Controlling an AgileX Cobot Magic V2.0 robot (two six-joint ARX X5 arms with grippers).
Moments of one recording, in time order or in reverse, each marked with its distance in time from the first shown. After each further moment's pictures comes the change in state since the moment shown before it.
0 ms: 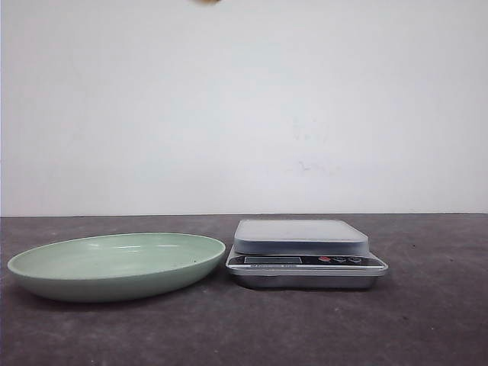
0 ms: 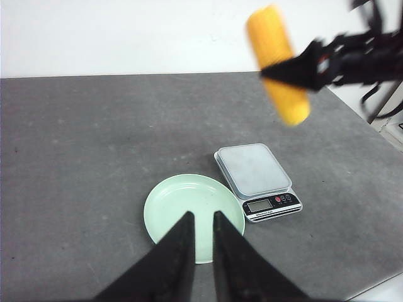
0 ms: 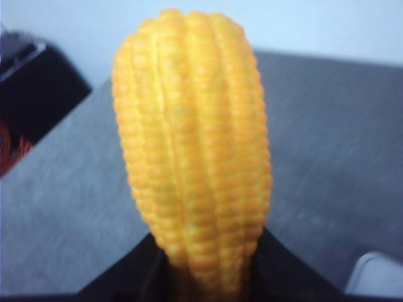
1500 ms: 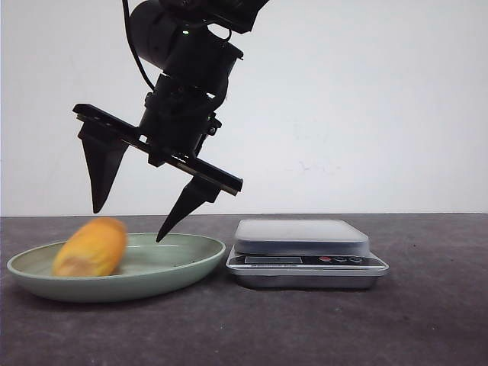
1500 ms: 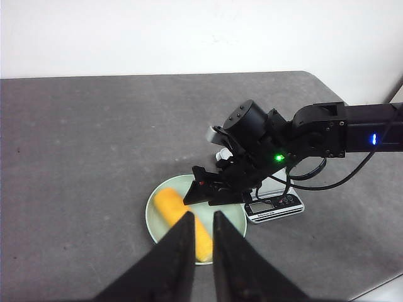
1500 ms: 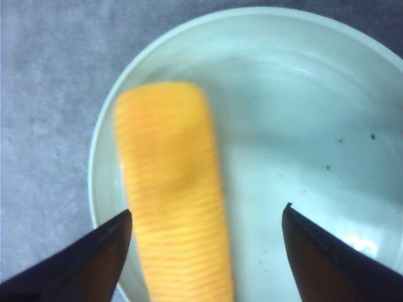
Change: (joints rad) left arm 0.000 0.000 0.000 0.000 -0.005 0.000; right arm 0.023 0.449 0.000 -0.050 -0.172 0.517
